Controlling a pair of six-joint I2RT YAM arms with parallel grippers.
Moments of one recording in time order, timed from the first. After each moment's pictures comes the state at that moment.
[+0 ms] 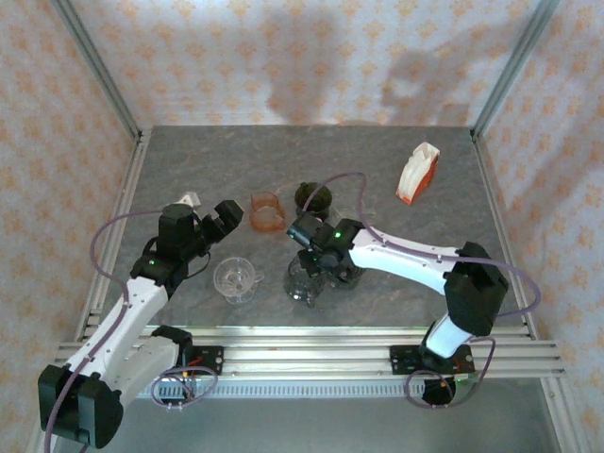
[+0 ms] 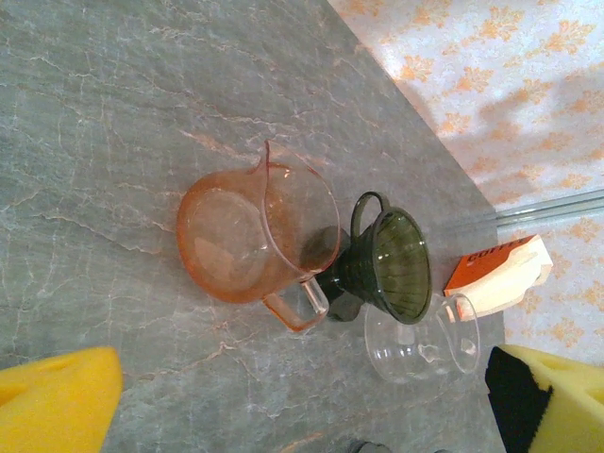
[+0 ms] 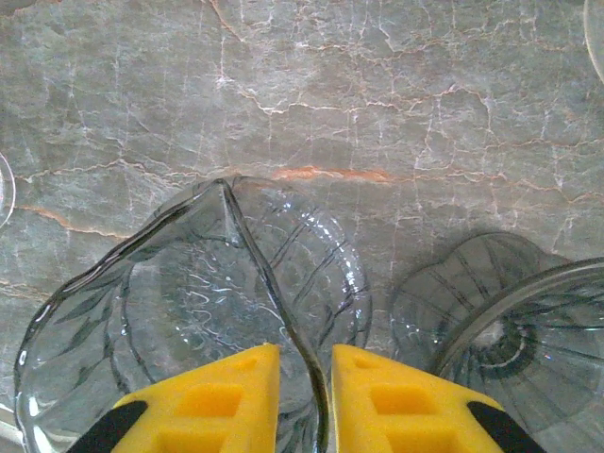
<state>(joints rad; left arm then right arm) -0.19 0.89 0.62 -0.25 0.15 -0.91 0.97 1.61 1.20 -0.82 0.11 0.57</state>
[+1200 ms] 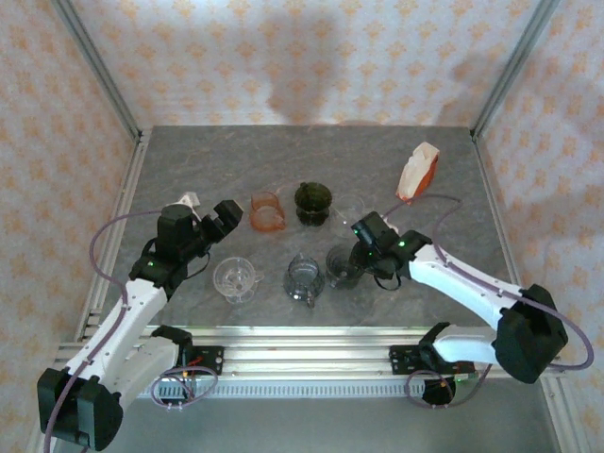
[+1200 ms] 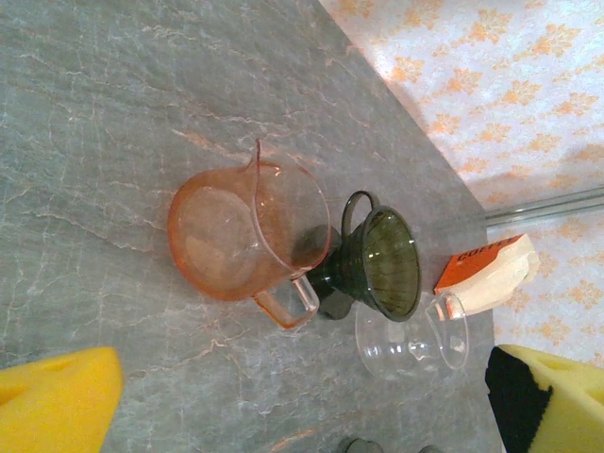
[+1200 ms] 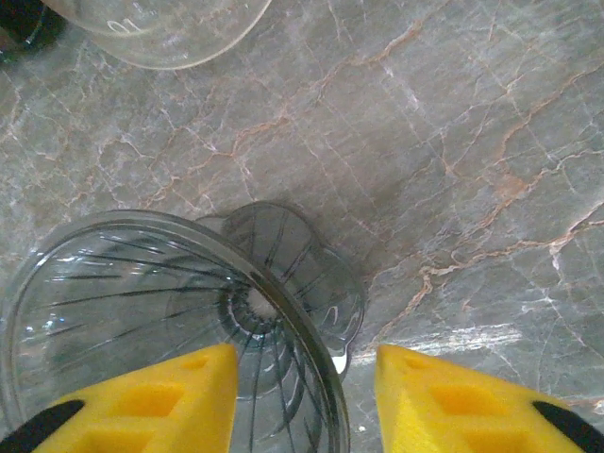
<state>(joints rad) -0.19 0.87 0.61 -0.25 0.16 -0.92 0.67 1.25 0.80 -0.73 0.09 1.00</state>
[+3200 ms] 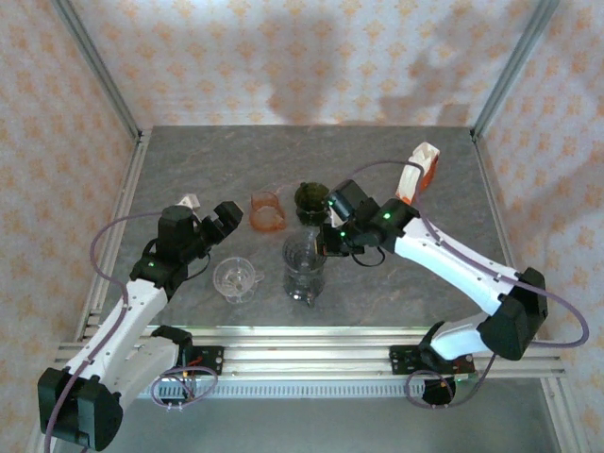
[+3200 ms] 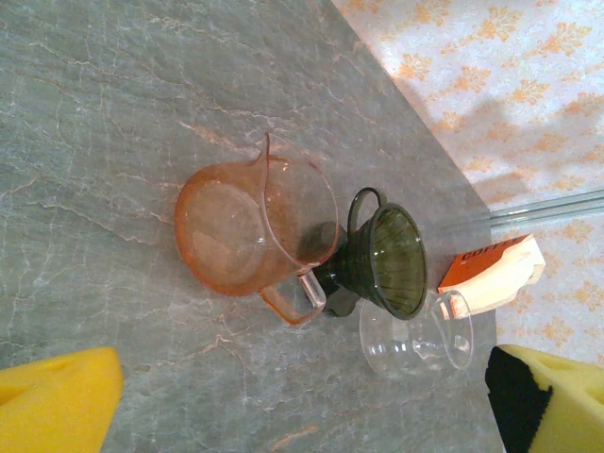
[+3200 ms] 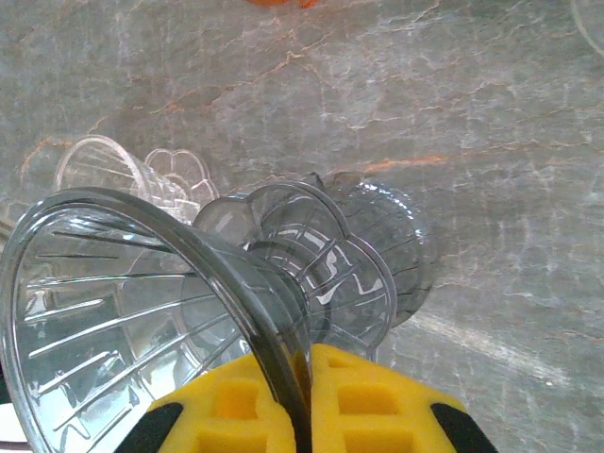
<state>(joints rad) -0.19 0.87 0.60 -0.25 0.16 -0.93 0.80 1.38 1.26 -0.90 -0.21 0.67</state>
